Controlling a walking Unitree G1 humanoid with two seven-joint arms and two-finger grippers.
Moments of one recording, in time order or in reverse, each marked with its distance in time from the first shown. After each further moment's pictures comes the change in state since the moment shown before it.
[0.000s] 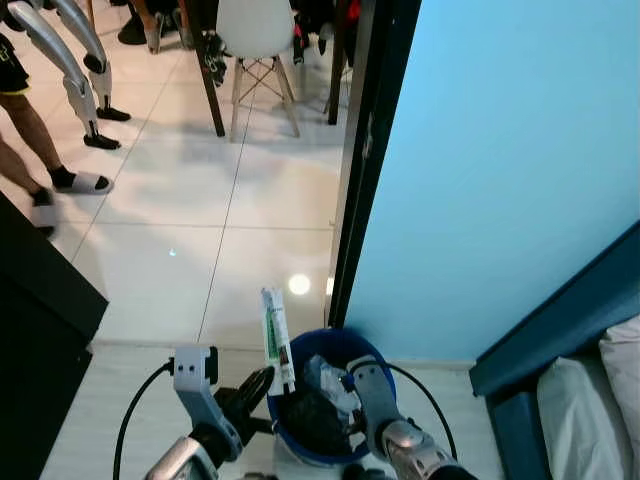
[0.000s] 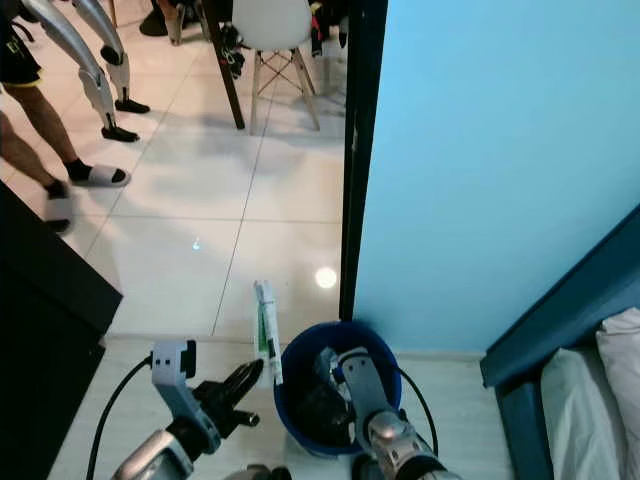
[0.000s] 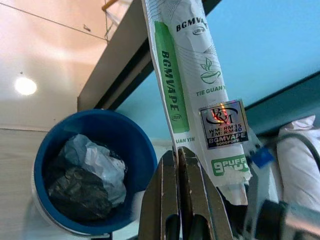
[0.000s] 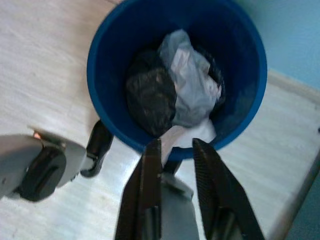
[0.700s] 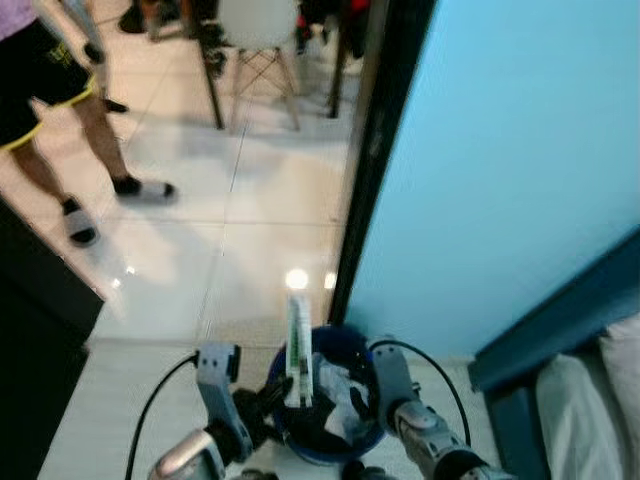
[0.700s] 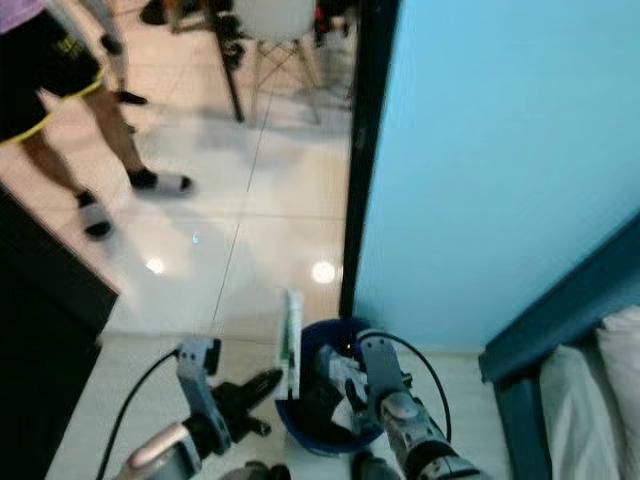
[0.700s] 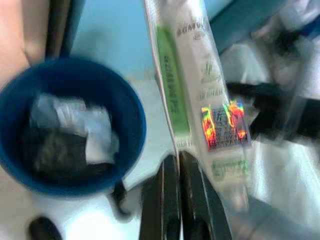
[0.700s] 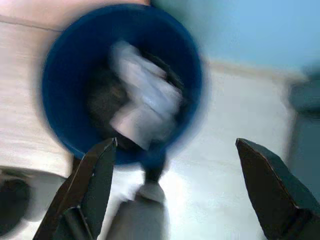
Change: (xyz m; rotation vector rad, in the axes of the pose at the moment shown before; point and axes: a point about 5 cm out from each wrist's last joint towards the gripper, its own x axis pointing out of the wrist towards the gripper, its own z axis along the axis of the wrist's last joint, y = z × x) left arm 0.036 0.003 -0.041 0.181 0.353 -0.174; right arm -0.011 -0.050 -0.013 0.147 -0.014 -0.167
